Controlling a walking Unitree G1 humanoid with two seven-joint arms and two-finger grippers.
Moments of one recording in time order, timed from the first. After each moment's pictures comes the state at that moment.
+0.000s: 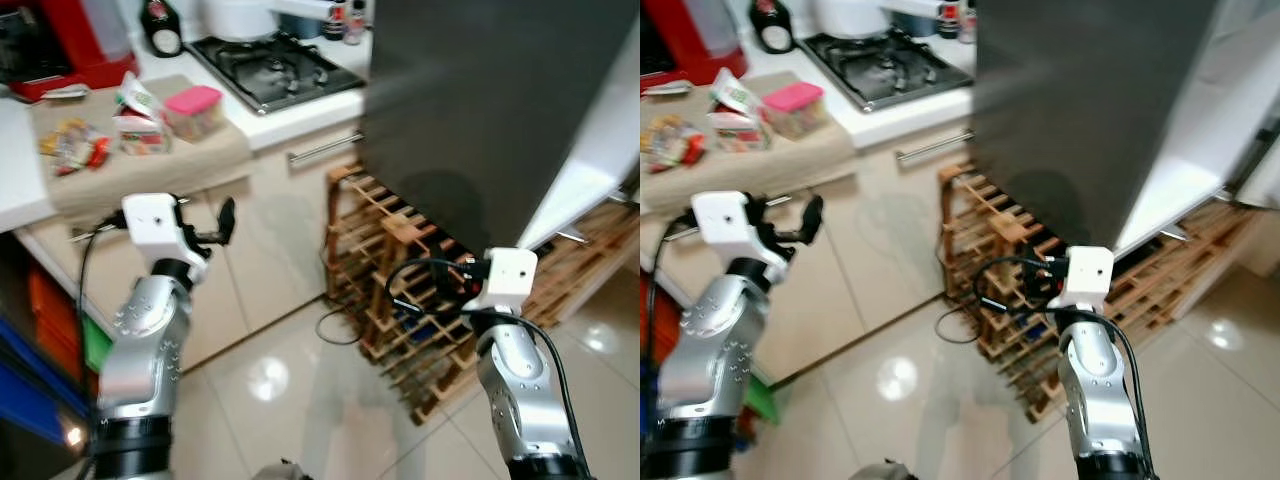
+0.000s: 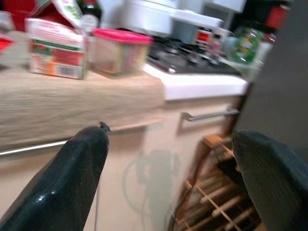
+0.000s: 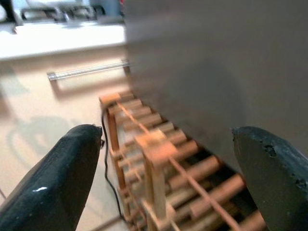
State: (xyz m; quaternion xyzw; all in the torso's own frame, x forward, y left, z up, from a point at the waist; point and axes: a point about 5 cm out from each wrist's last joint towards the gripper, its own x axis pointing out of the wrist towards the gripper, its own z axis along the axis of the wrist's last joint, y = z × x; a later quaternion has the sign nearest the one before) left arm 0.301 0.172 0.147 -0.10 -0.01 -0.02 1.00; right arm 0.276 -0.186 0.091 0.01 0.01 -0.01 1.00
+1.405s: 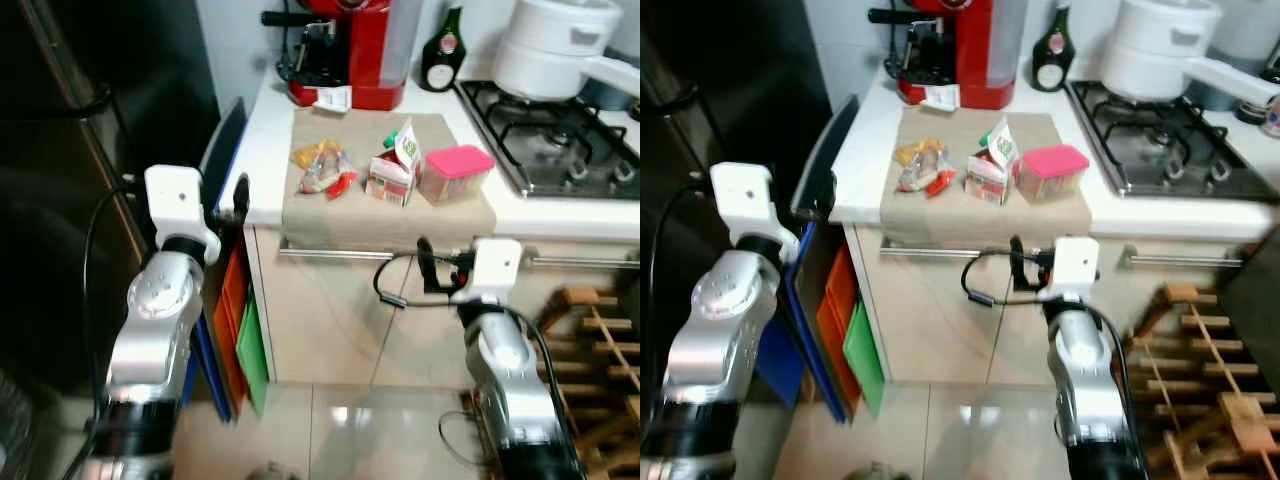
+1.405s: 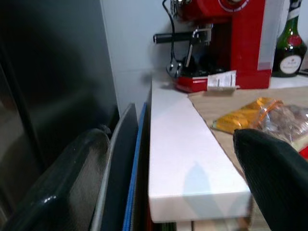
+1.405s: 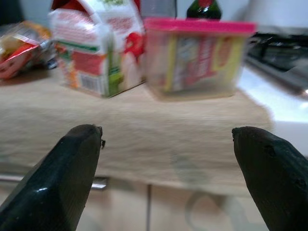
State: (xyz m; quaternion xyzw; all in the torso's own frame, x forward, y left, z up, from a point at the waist) left arm 0.308 0.172 0.168 0.04 -0.05 -0.03 1.00; right arm 0.289 -0.170 0.098 0.00 0.00 0.01 1.00
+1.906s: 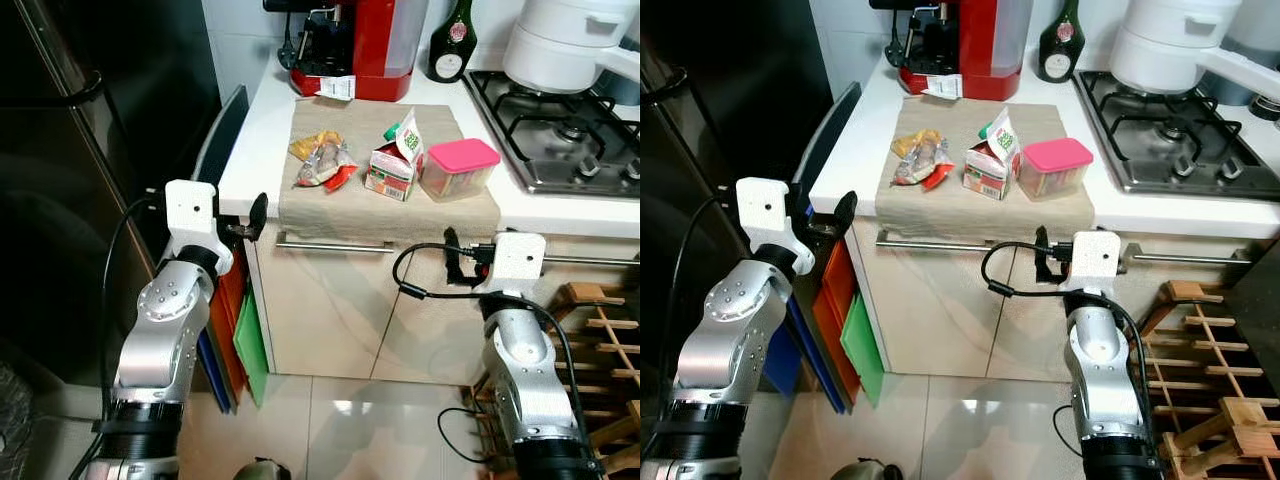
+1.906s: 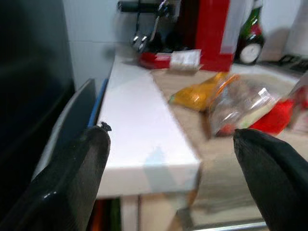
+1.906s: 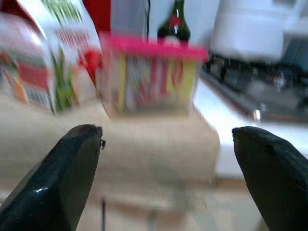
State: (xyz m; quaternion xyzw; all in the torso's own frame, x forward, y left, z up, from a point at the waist) left arm 0.316 0.156 0.166 -0.02 -0.05 -0.11 0.99; right arm 0.295 -0.184 0.119 -0.05 -0.06 -0.04 1.00
